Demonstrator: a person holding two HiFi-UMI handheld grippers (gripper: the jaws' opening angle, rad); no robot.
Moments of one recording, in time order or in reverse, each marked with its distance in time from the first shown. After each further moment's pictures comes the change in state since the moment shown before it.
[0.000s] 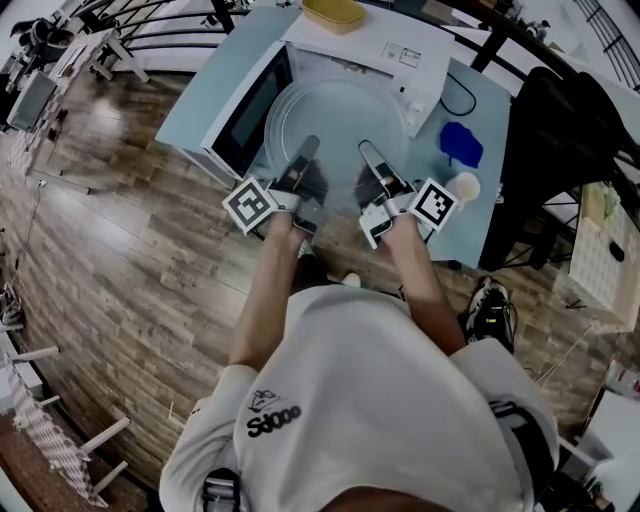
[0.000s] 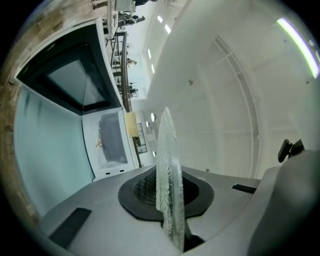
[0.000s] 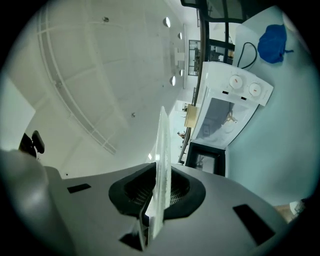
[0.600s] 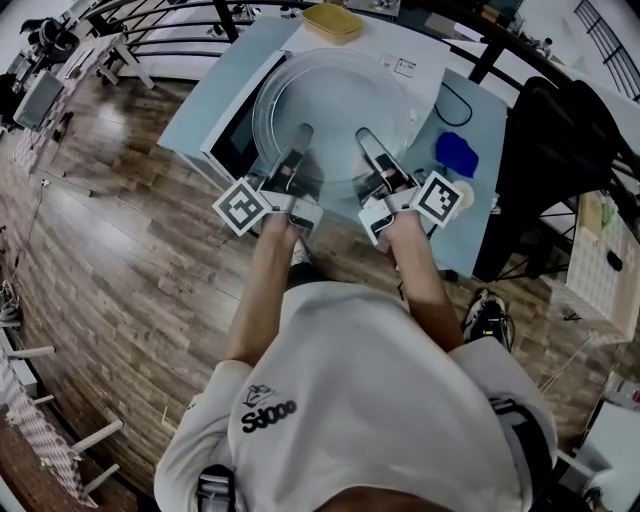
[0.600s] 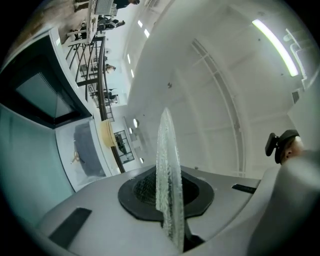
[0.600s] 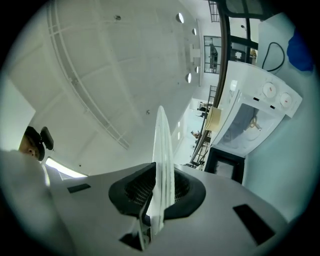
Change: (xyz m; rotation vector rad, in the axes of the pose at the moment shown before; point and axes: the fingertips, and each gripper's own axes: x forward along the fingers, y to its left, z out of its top) left arm 0.014 -0.064 0.009 0.159 -0.048 -0.150; right arm 0.013 0.062 0.022 -0.090 0.029 0.150
